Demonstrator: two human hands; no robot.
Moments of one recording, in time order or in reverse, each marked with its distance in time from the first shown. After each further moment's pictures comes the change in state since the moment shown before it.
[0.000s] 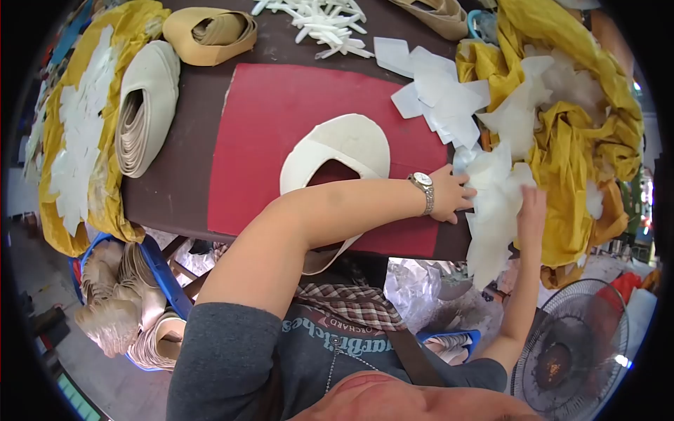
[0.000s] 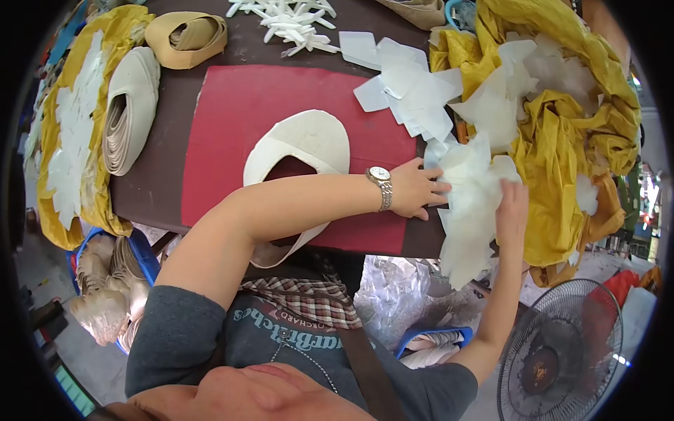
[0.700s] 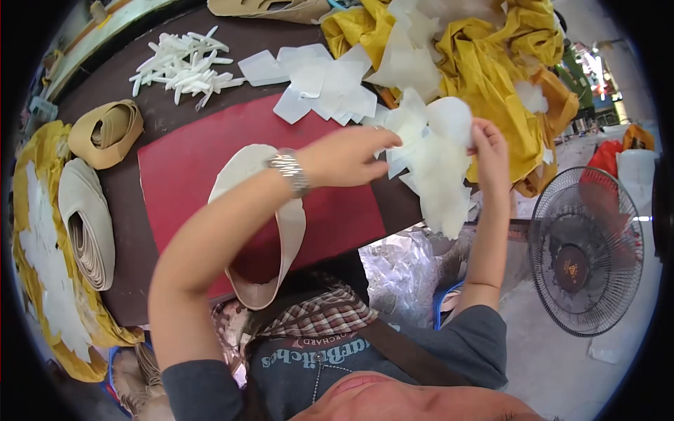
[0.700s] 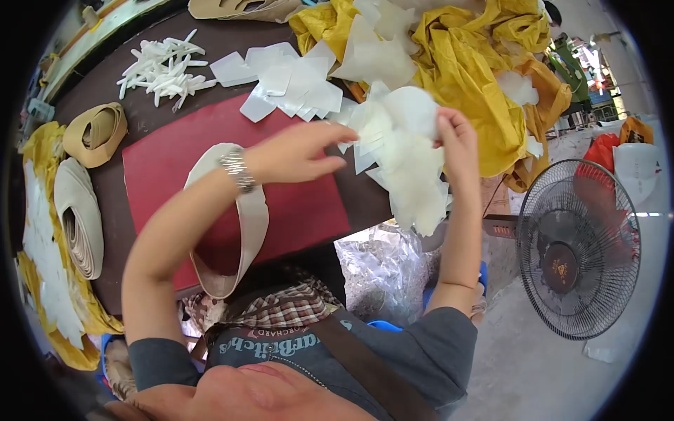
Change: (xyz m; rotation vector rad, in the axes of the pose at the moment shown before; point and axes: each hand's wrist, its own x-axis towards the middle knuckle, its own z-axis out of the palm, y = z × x) left_hand -0.042 -0.028 -0.097 -0.620 0.061 0.068; right_hand 0.008 -0.050 -0.057 1.149 0.266 0.888
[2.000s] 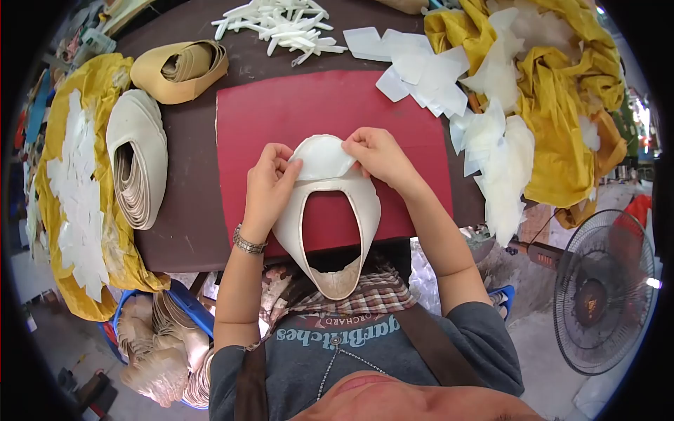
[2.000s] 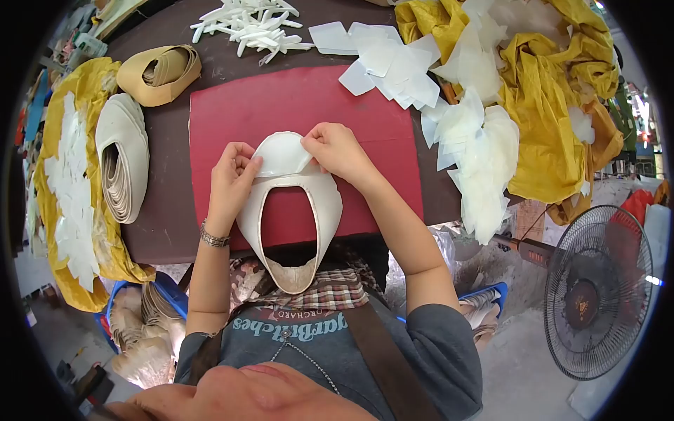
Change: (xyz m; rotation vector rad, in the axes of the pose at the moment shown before) left_hand -0.231 0.000 0.010 -0.247 0.949 -0.848; right_hand -0.080 -0.027 0.280 -0.047 -0.797 0.238
